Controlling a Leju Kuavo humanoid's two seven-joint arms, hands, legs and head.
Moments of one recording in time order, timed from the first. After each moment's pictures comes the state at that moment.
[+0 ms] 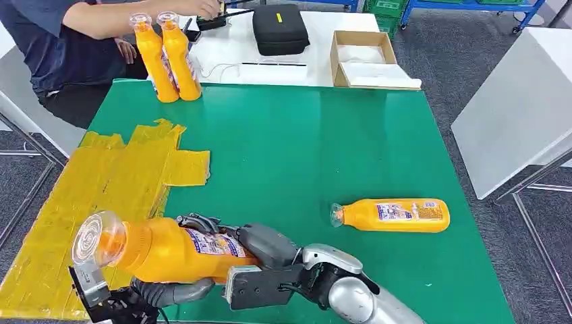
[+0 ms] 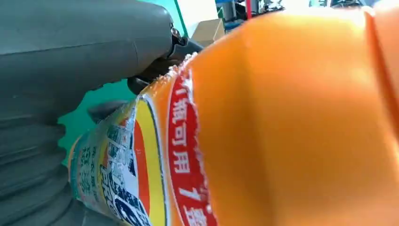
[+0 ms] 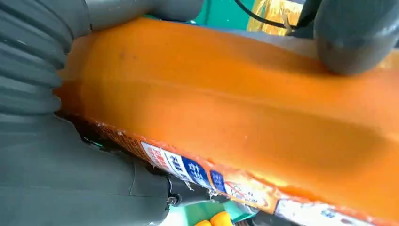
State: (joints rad) left arm 0.19 -0.02 -0.29 -1.94 0.11 -0.39 -0.31; right arm -0.30 -0.08 0.91 -1.74 0.20 0.32 0.11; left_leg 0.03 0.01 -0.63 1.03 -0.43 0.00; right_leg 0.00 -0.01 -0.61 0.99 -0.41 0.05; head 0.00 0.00
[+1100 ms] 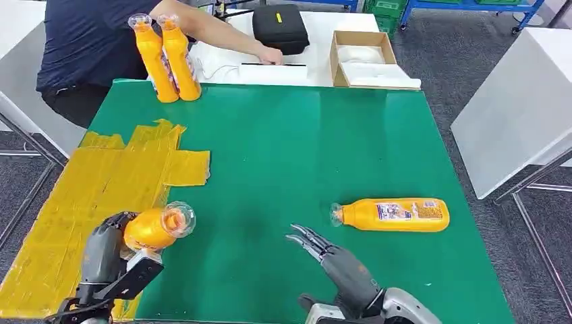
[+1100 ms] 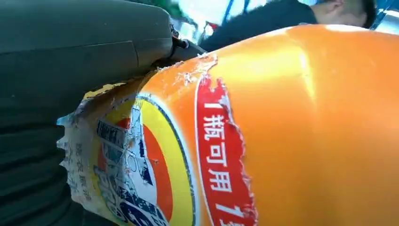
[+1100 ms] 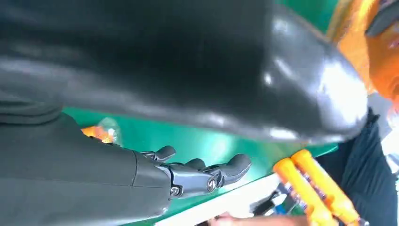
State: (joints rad) left arm 0.20 0.03 0.02 -1.73 -0.93 0.23 -0.30; right arm 0.14 -0.35 0.63 -2.07 0.49 0.10 0.04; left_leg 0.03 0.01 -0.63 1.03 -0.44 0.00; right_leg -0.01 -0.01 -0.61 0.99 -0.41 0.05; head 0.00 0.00
